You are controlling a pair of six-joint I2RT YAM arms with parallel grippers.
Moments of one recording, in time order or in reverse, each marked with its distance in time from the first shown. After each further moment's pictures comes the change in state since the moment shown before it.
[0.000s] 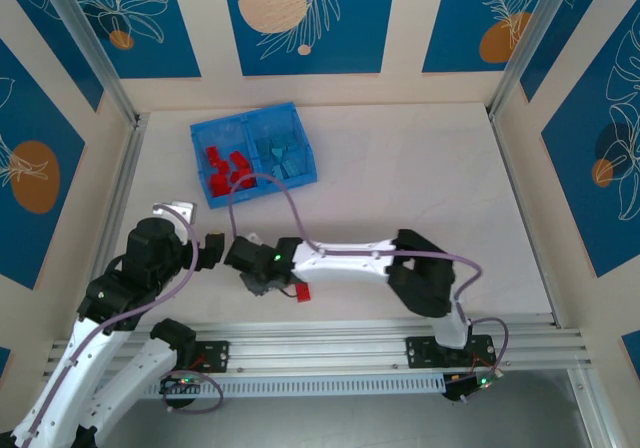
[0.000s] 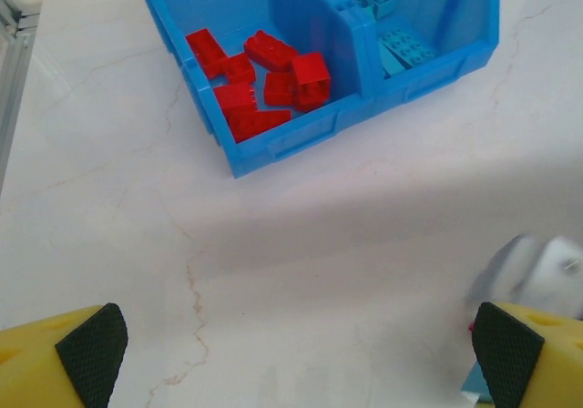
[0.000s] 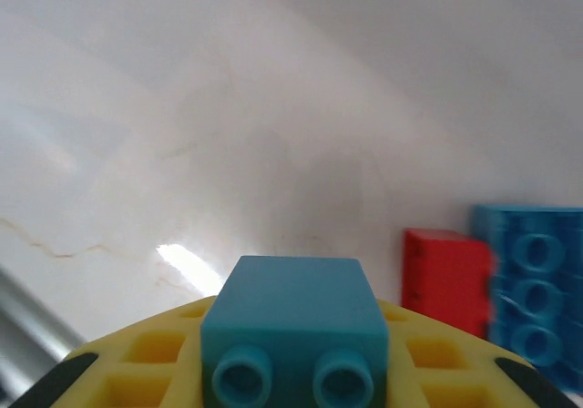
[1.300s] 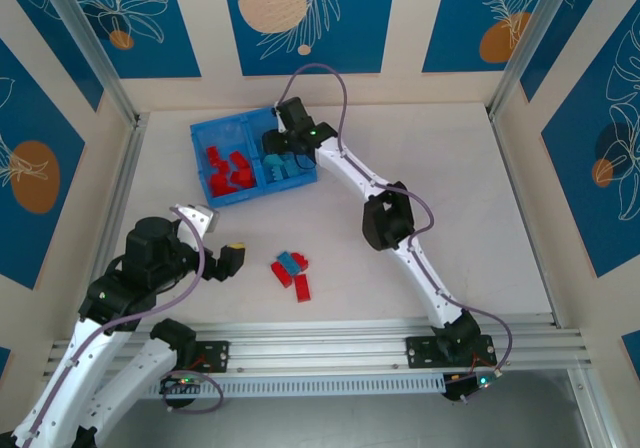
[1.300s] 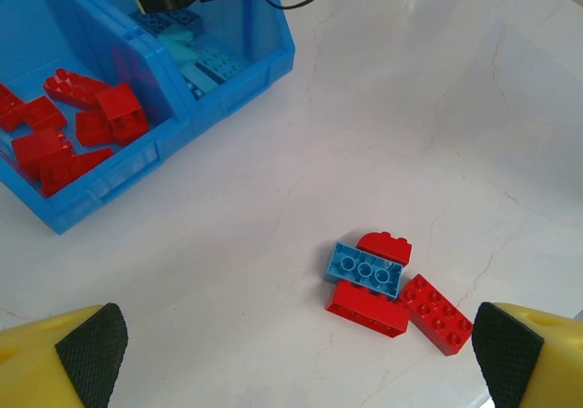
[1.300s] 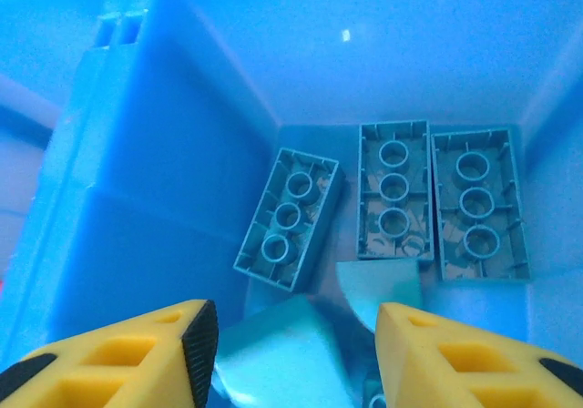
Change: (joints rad) left arm 0.000 -0.003 -0.014 0.066 0.374 0.101; right arm -0.627 0.757 1.179 -0.046 -0.269 -0.219
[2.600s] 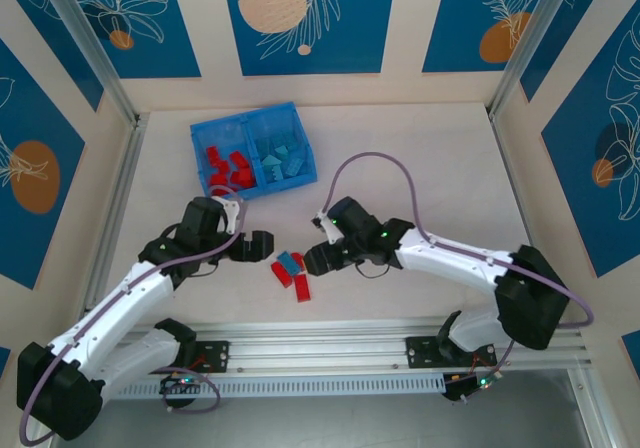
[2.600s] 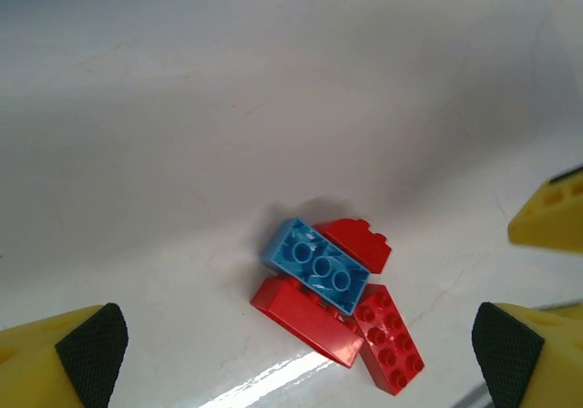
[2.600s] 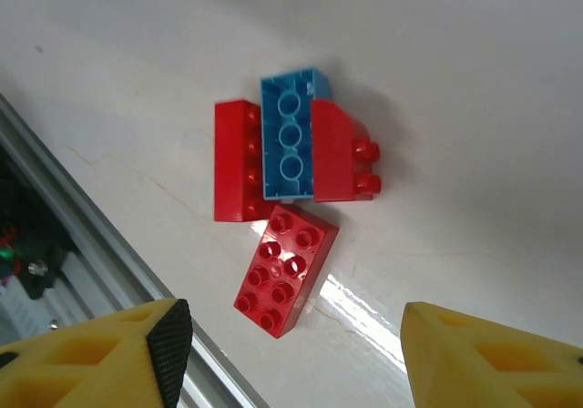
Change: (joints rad) left arm -0.044 0.373 -0.133 0.266 0.069 -0.399; right arm 0.256 -1.275 -1.778 0.261 -0.184 0.107
